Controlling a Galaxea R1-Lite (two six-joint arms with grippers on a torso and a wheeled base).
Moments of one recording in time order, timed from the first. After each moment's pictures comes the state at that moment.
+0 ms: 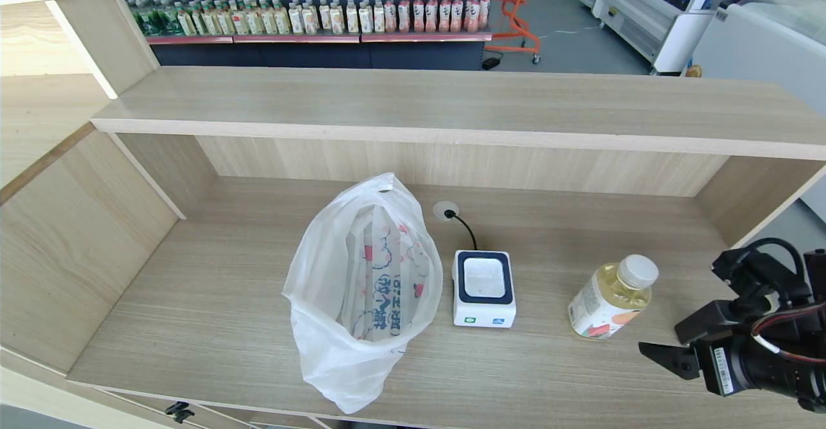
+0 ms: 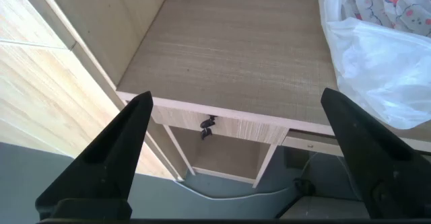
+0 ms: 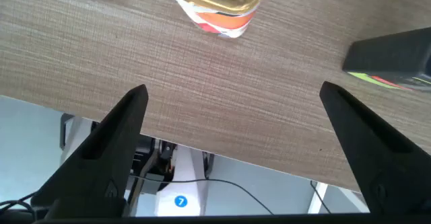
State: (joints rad) left arm 0.00 0.00 0.00 0.05 0.13 0.01; right arm 0.19 1.32 -0.43 -0.21 -0.03 -0.06
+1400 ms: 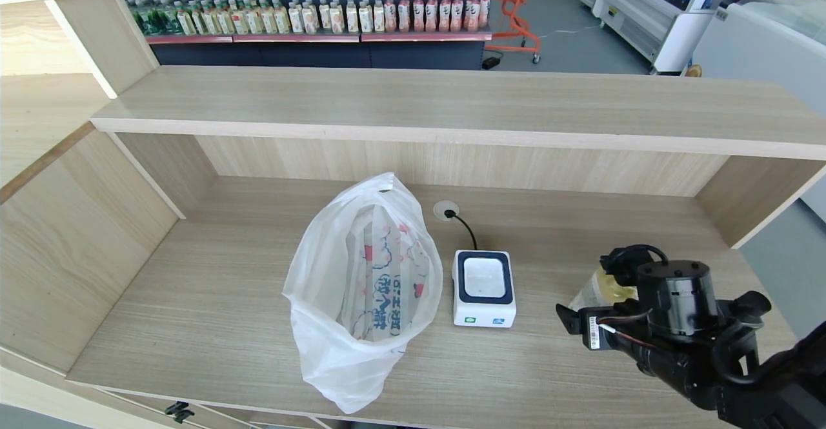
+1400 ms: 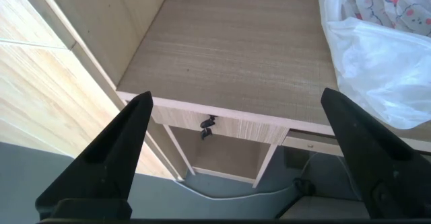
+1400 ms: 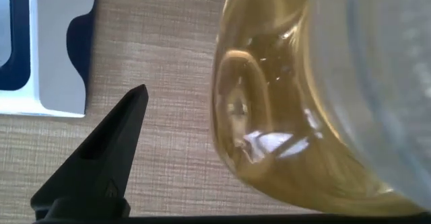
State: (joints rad) left arm 0.00 0.00 0.00 0.05 0.13 0.01; right arm 0.42 1.86 -0.38 -0.96 -0.38 0.12
